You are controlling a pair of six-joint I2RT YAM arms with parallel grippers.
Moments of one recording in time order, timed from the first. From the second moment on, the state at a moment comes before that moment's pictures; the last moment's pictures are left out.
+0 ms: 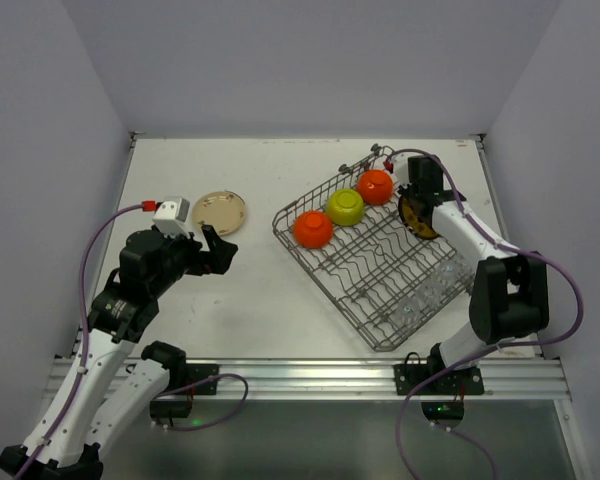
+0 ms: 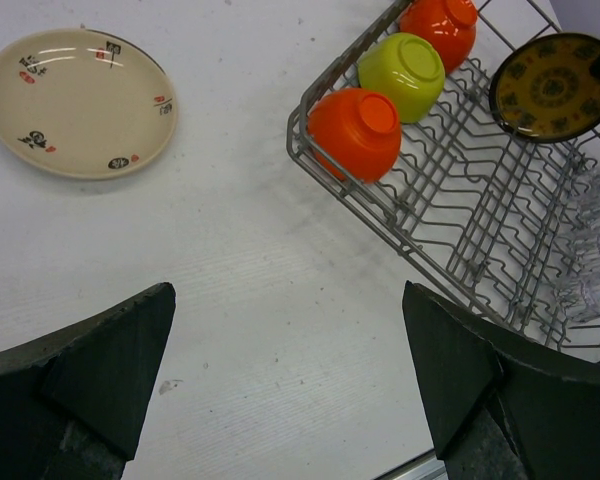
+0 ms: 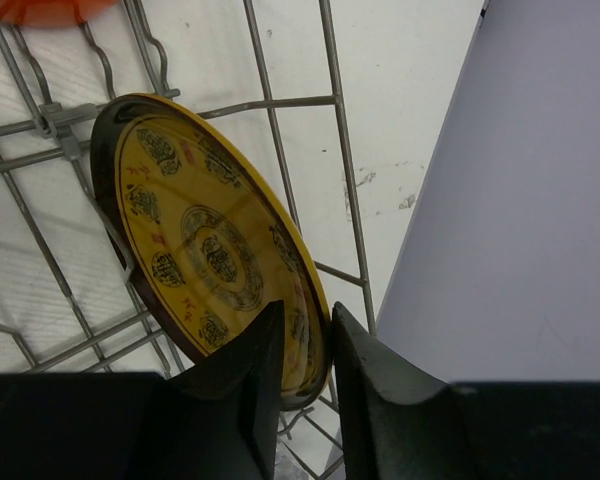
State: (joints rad) left arm -0.34 0.62 0.77 -0.54 0.10 -0.38; right arm 0.18 1.59 1.14 -0.34 0.43 -0.60
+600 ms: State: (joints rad) left arm -0.34 0.63 0.77 -0.54 0.10 -0.38; right arm 0.18 1.58 1.11 -0.29 0.45 -0.64
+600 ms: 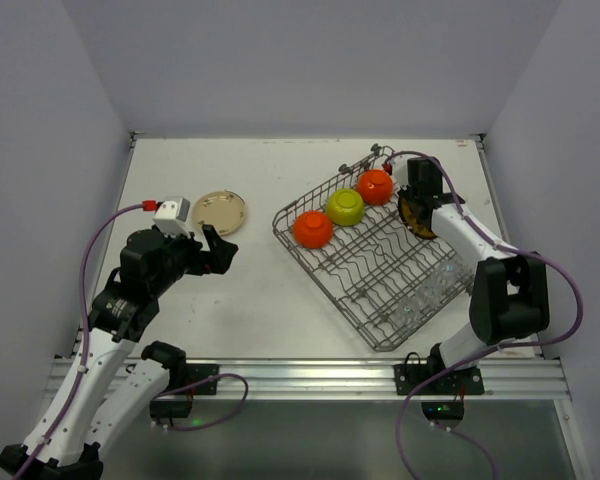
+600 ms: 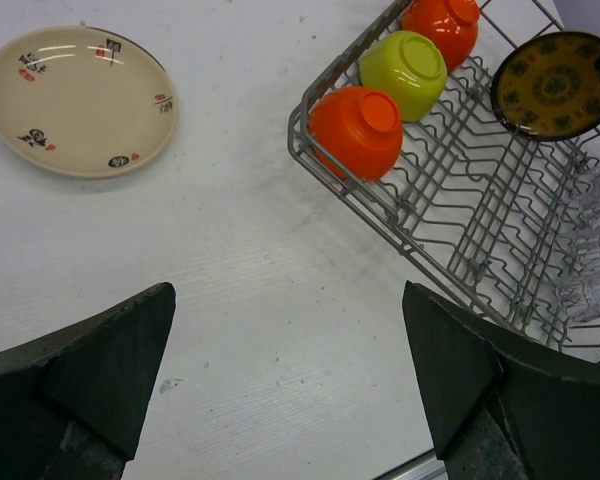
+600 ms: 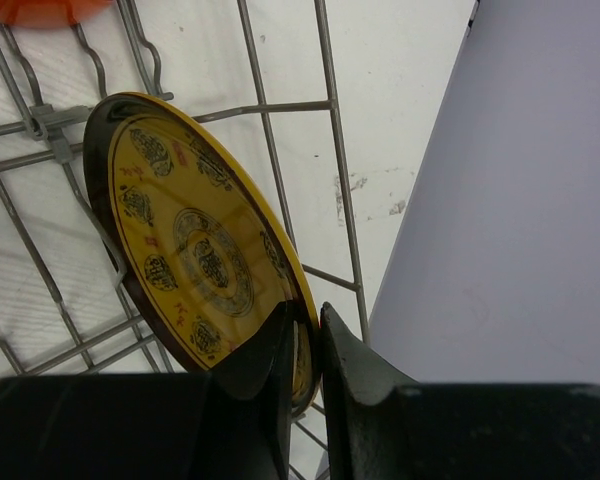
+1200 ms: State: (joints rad) left arm -0.34 0.64 0.77 -0.54 0.10 -0.38; right arm 0.18 1.48 1.11 -0.32 0.43 -0.65
